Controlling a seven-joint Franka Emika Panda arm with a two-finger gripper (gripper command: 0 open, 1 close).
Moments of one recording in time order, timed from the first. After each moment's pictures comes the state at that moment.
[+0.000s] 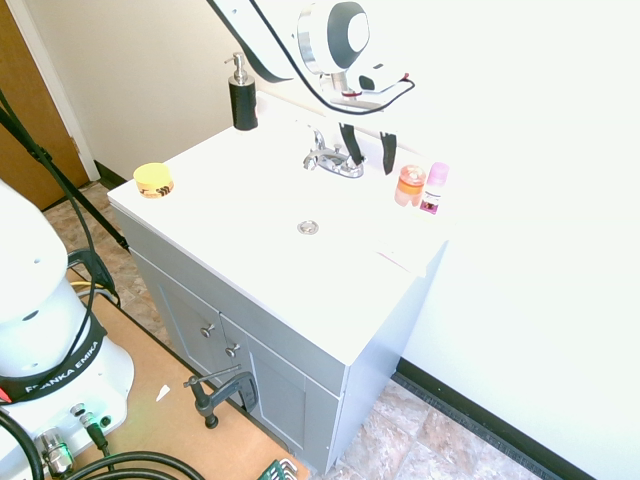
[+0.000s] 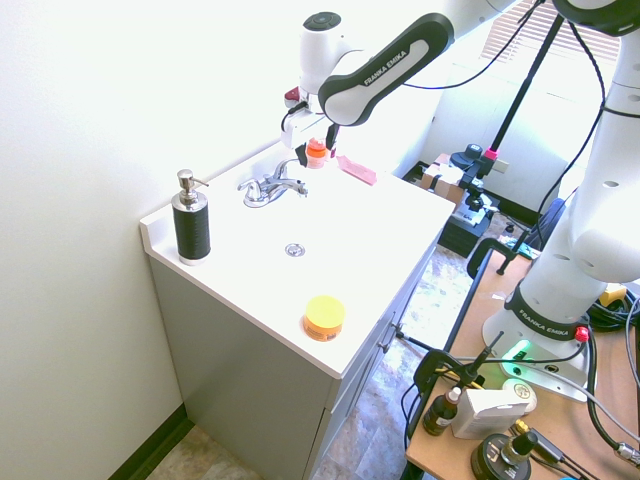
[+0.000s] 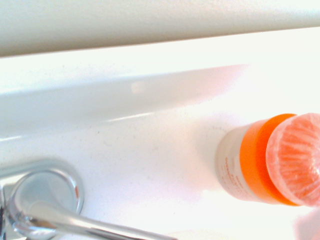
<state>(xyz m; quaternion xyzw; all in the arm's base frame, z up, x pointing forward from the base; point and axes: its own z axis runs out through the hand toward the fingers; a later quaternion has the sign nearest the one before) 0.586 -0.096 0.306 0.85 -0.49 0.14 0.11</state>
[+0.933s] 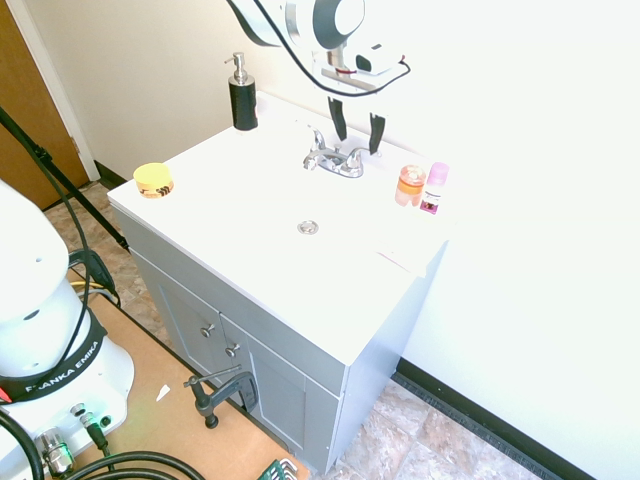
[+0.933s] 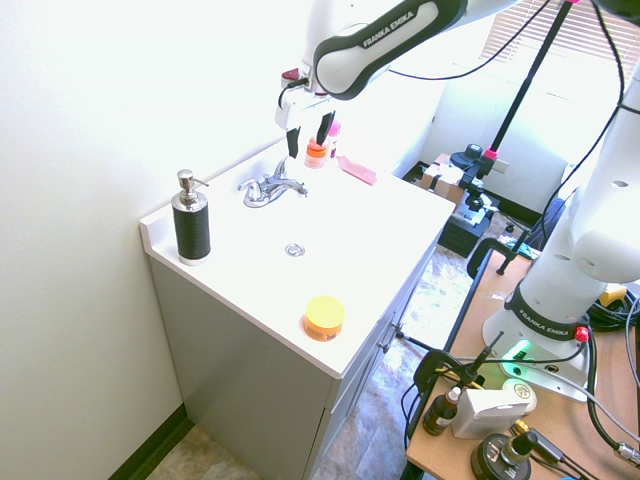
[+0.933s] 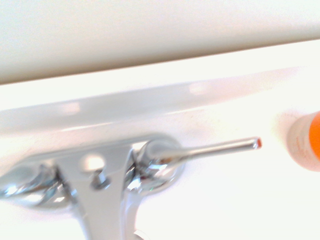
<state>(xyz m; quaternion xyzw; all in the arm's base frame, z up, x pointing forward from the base) 0.563 -0.061 0.361 0.87 -0.48 0.09 0.01</state>
